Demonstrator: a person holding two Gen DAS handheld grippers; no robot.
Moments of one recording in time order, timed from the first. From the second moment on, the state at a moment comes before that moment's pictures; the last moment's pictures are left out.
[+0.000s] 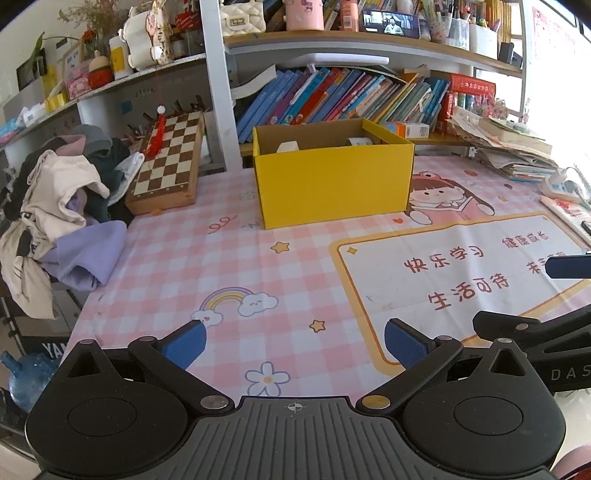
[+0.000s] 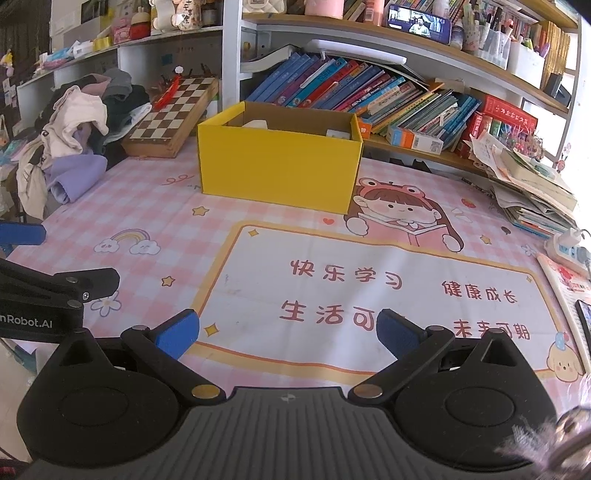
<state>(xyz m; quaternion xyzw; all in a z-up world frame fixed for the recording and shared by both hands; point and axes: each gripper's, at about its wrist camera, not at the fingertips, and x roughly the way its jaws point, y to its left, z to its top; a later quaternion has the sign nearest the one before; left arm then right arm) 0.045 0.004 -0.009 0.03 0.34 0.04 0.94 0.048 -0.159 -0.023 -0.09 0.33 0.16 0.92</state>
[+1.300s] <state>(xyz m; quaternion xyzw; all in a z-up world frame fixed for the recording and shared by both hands) 0.044 0.005 -0.009 0.02 0.35 0.03 0.94 0.051 -0.165 -0.024 -0.09 0.33 0.17 0.92</state>
